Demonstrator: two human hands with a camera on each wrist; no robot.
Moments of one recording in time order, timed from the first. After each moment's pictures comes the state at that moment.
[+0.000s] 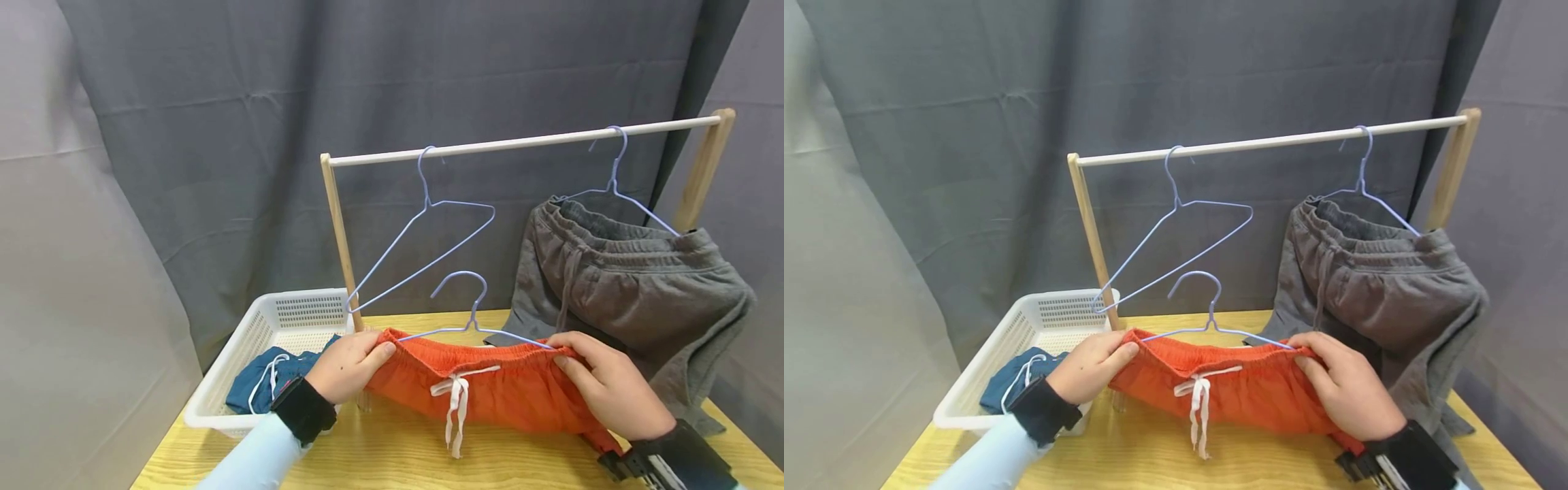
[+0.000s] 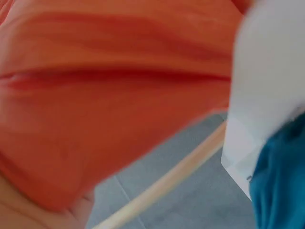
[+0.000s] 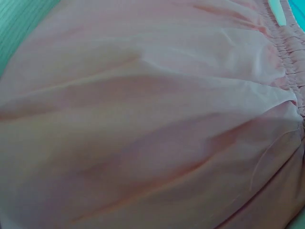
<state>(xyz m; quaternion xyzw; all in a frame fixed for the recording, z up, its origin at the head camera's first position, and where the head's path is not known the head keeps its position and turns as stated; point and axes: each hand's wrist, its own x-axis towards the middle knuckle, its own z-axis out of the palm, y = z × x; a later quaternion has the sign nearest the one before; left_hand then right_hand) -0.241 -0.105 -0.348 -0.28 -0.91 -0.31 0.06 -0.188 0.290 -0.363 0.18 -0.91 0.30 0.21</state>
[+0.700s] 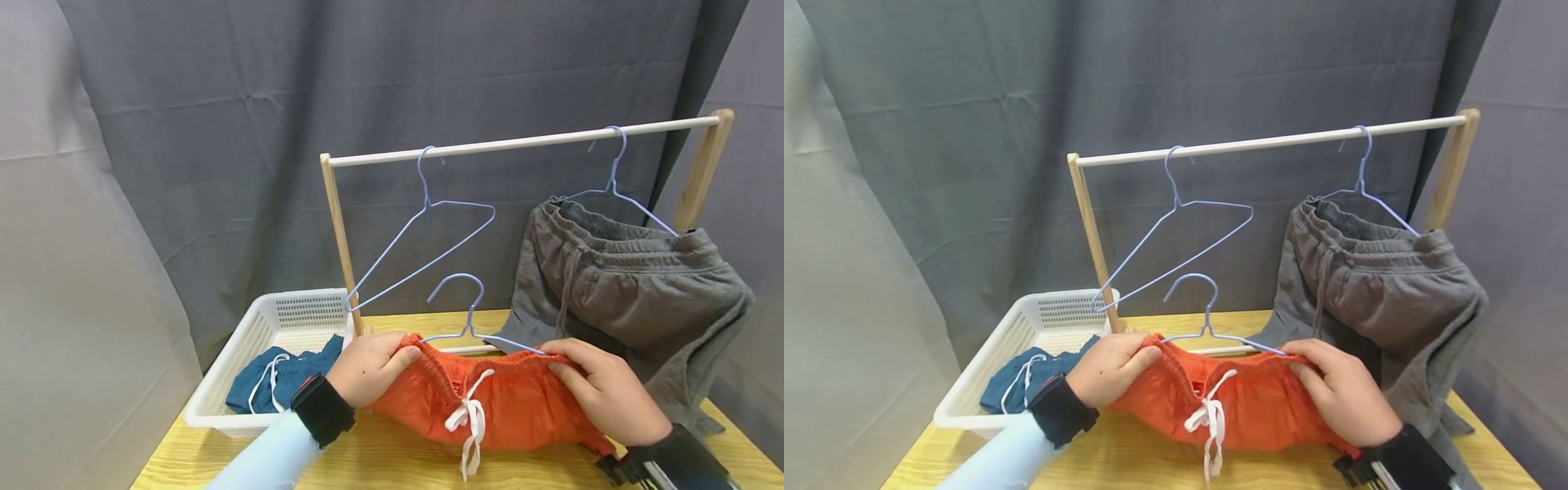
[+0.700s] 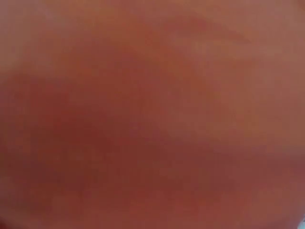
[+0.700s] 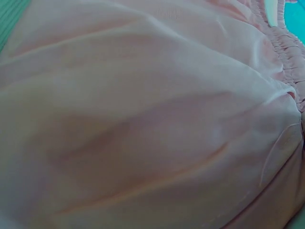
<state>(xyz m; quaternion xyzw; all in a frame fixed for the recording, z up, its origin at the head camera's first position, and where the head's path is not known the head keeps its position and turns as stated) -0.231 -0.074 -0.339 -0.34 -0.90 -0.25 0.12 -0.184 0.283 -0.369 0.21 -0.89 0.30 0.26</state>
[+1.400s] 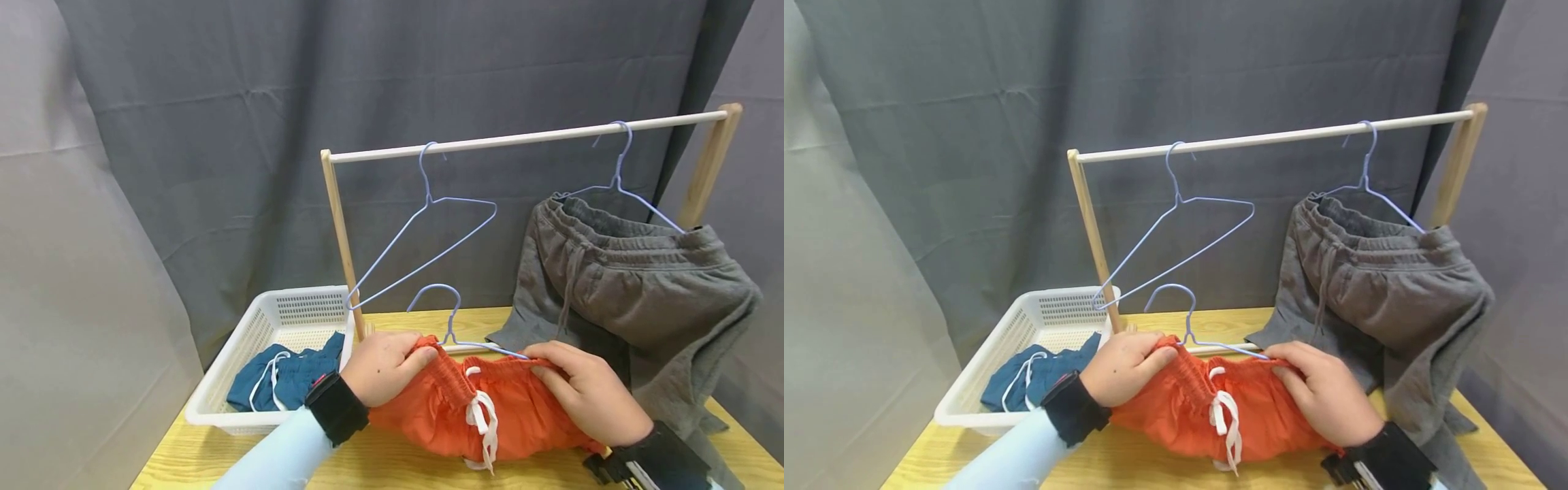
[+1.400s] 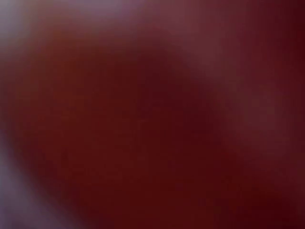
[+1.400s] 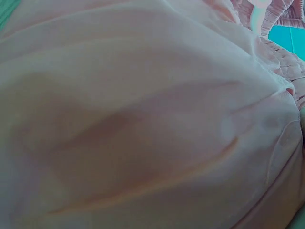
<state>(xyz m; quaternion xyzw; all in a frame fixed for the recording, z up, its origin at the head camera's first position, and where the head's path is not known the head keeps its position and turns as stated) -0.229 -0.056 -0.337 -0.34 -0.90 -0.23 0.12 -0.190 0.265 -0.374 0.26 -0.88 0.27 0.28</state>
